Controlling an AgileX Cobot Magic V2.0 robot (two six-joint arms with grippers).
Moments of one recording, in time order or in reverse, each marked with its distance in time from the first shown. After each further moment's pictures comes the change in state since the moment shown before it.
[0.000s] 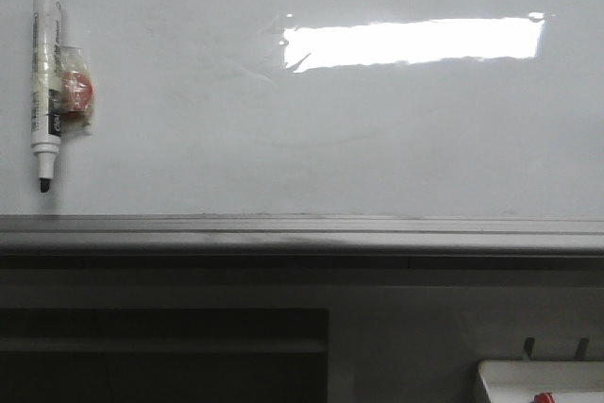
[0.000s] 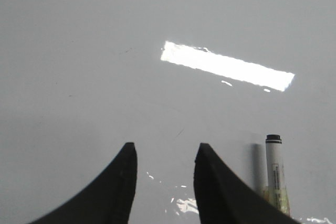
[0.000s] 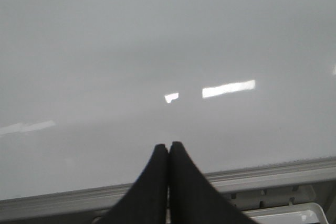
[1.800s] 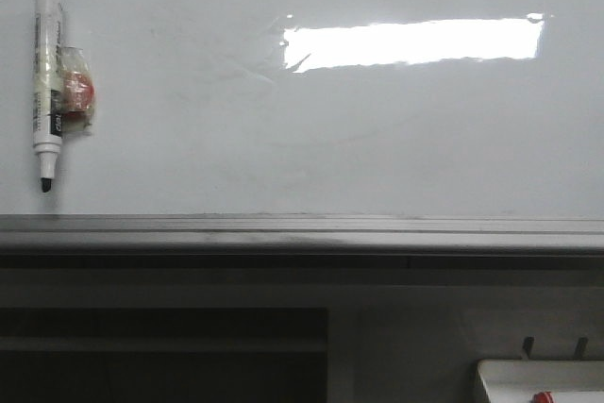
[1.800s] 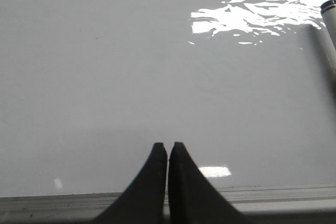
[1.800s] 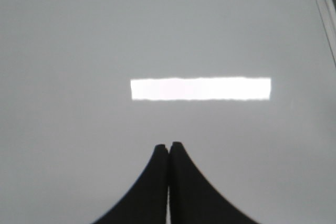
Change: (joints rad) left arm 0.000 -0.190 0.238 0.418 -0.001 -0.051; right arm 0.000 -0.238 0.373 -0.198 -0.716 -0.033
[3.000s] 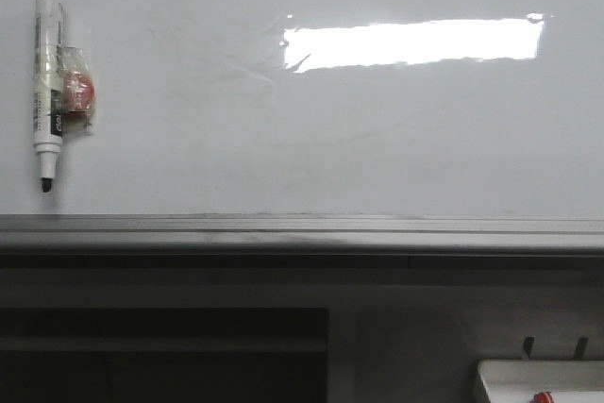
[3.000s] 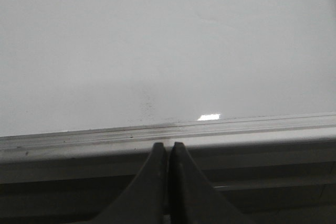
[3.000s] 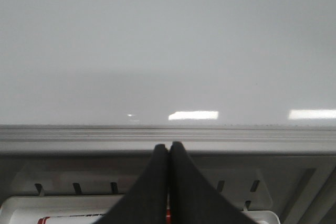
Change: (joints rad) left arm 0.000 0.000 0.000 0.039 0.185 0.000; right arm 0.000 0.000 0.000 -0.002 0.493 0.000
